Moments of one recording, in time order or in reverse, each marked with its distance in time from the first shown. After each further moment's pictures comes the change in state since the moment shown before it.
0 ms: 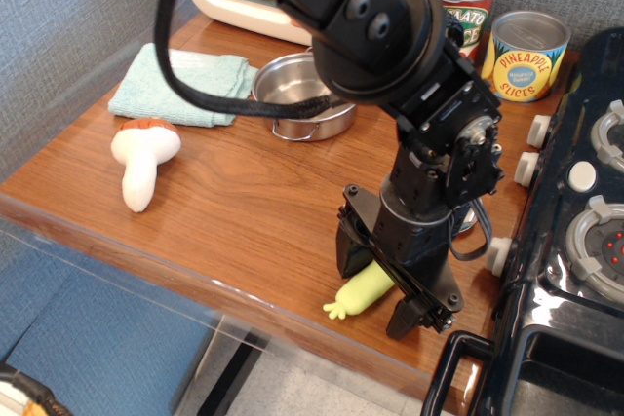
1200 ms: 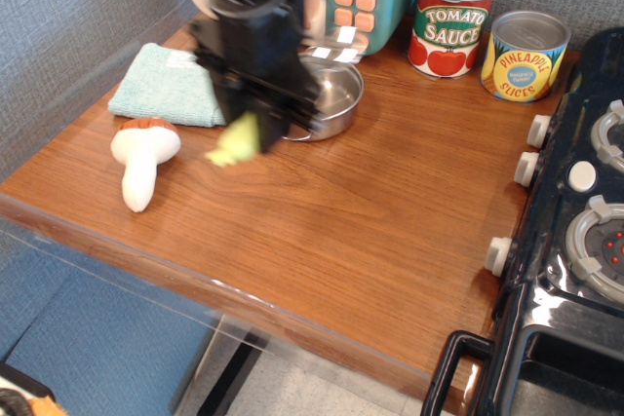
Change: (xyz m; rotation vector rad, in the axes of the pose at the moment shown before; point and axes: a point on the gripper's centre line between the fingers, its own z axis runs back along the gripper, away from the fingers) arm -0.040 0.140 0.075 0.016 -0.092 0.356
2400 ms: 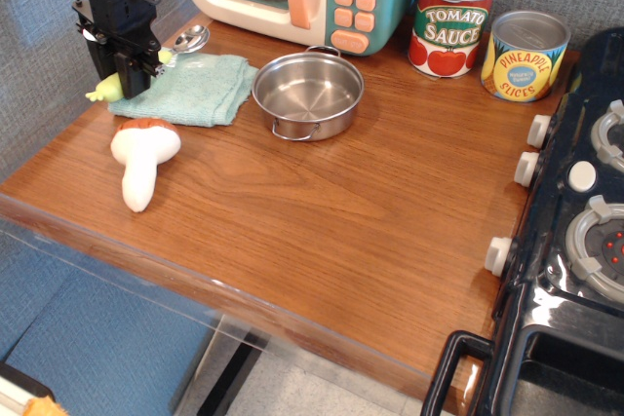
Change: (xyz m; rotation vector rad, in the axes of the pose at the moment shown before) arm 0.033 0.171 -0.097 0.028 0.118 -0.039
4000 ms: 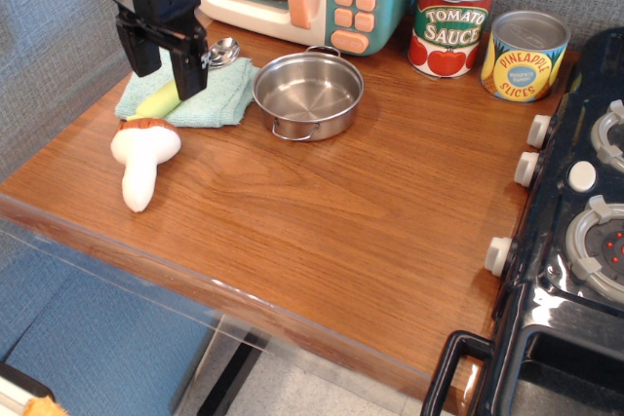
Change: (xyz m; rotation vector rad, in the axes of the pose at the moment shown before) arm 0.008 -0.050 0.031 -0.100 0.000 0.002
